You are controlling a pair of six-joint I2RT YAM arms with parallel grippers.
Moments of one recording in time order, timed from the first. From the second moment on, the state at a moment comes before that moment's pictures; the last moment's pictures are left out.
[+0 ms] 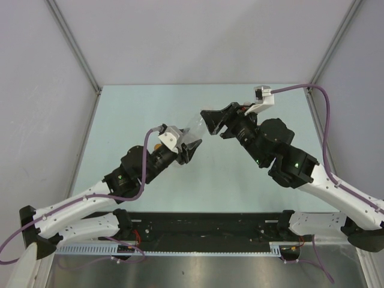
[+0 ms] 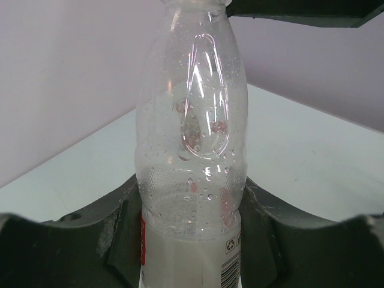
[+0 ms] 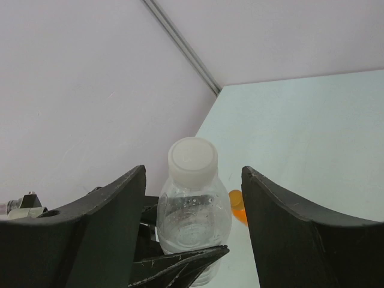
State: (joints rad) left arm -1.02 0.89 0.82 0.18 -0.22 0.11; right arm 1.05 1.07 1.31 -0.15 0.47 0.59
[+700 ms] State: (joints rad) left arm -1.05 0.88 0.81 0.18 -0.25 0.13; right arm 1.05 1.11 1.32 -0.13 0.49 0.59
